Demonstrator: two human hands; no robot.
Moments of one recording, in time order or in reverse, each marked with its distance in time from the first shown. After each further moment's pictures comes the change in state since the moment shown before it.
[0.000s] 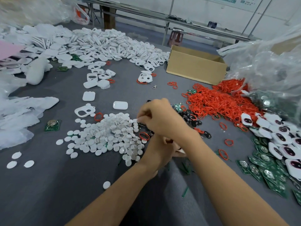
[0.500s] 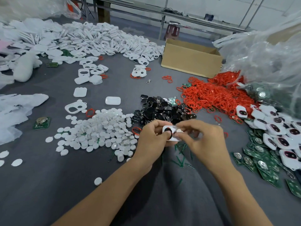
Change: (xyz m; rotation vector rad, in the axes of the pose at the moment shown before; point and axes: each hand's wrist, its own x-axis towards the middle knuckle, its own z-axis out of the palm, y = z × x) left_hand 0.001 -0.002 0.002 -0.147 0.145 -0.003; right_hand -0.111 0.065 -0.003 0.109 0.493 0.081
